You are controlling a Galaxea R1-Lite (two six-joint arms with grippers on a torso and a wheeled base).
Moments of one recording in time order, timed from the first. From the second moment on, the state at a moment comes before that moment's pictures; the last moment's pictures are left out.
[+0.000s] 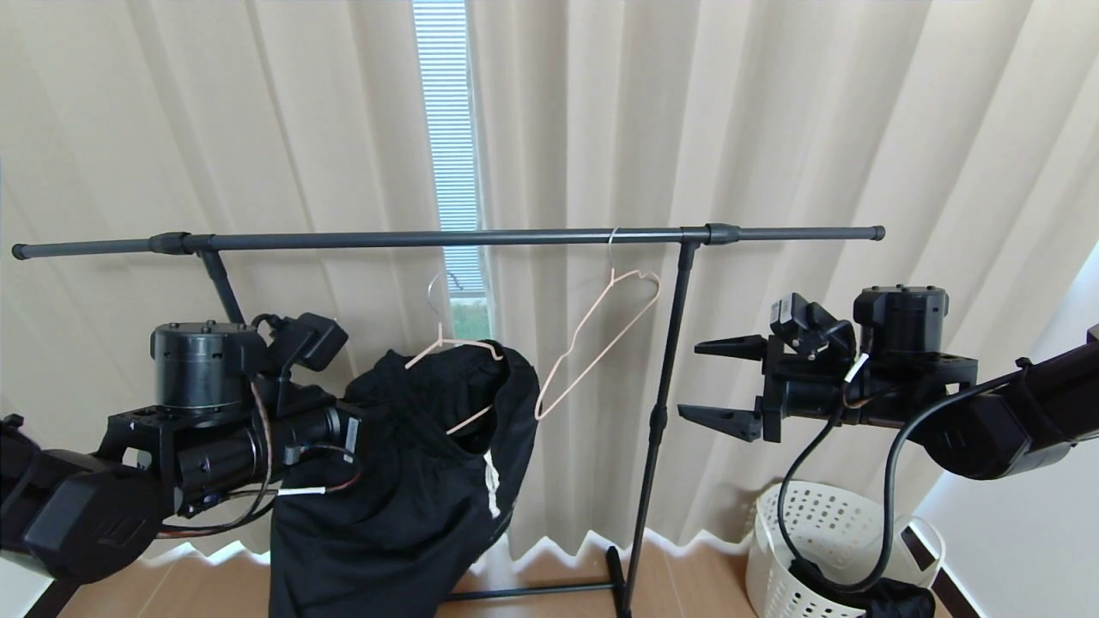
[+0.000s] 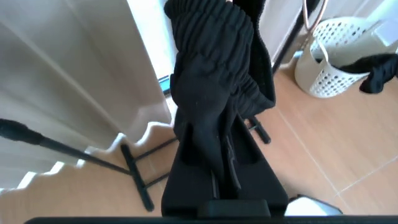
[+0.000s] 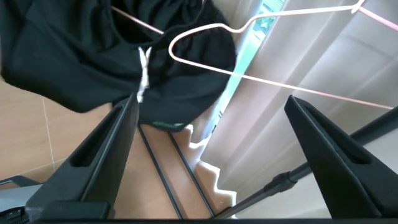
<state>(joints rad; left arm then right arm) -0.20 1.77 -0.60 -0.72 -0.20 0.13 0.16 1.99 -0.86 -0.70 0.86 -0.43</state>
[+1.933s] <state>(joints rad) -0.20 2.15 -1.09 -0.77 -0.17 0.01 0.16 2.00 -0.86 -0.71 0.86 -0.43</state>
